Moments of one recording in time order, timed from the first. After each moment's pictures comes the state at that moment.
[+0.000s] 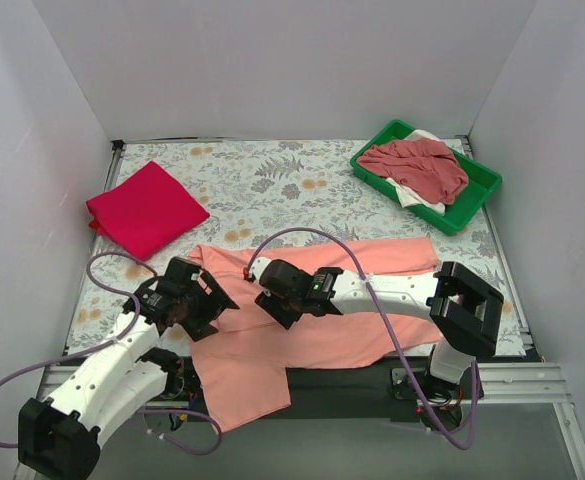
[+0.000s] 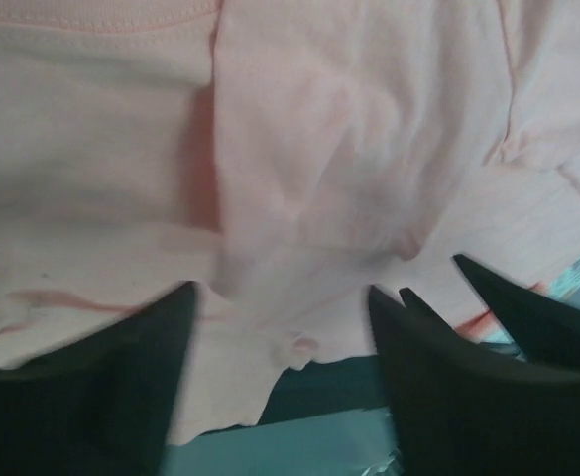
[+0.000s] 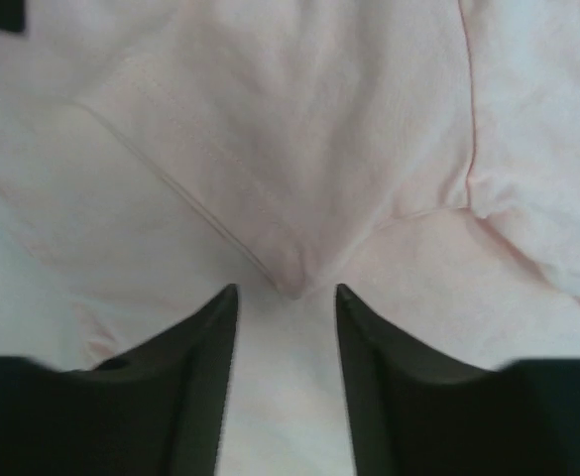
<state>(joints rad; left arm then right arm) -0.40 0.80 0.52 -0.81 0.13 -1.13 1.22 1.68 1.09 -0.41 0.10 0.17</state>
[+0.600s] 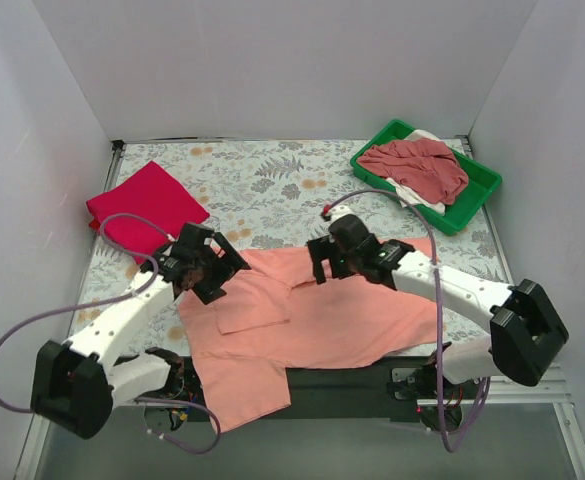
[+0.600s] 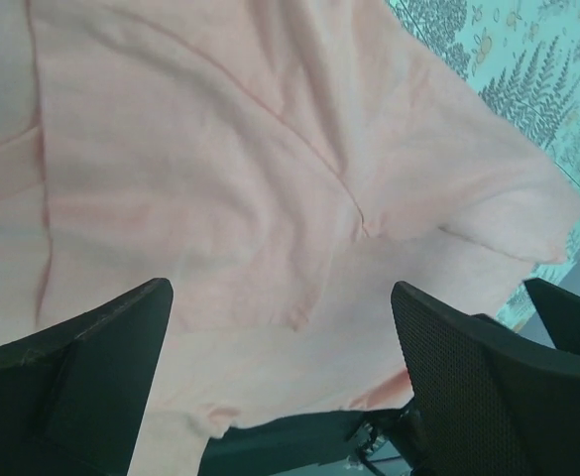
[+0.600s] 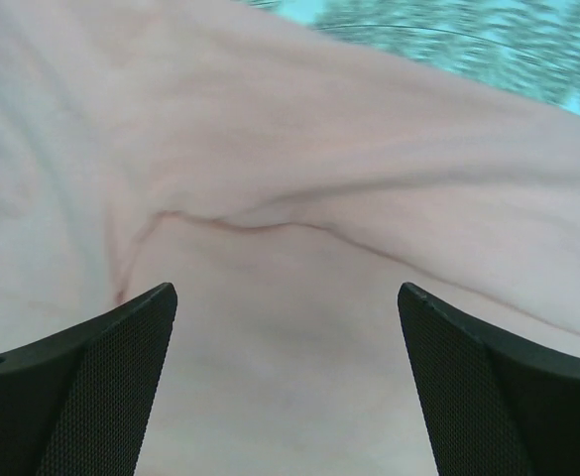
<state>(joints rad) -0.40 1.04 0.71 -0.64 0.06 -1.10 0.89 1.40 0.94 -0.39 0.14 0.35</state>
